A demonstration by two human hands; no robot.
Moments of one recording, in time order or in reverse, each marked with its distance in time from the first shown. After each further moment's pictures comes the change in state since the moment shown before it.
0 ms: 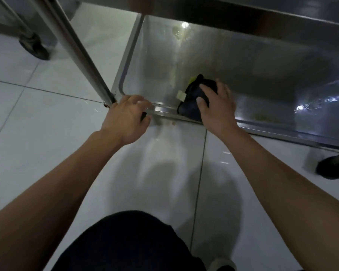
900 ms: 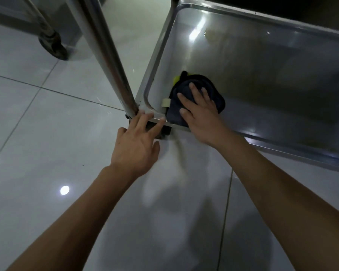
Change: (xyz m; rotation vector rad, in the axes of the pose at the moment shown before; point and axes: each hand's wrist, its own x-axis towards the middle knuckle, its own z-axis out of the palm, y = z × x) left_hand -0.015 -0.053 0.040 0.127 0.025 -0.078; right_hand 0.063 -0.063 0.101 -0.079 -0.274 -0.286
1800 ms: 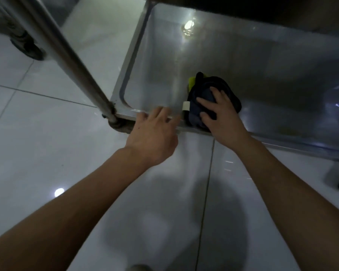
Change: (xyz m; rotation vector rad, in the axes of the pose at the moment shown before) left_hand 0.034 0.098 -0.017 0.059 -0.045 0.230; right_hand -0.070 0.086 -0.049 0.192 0.138 0.115
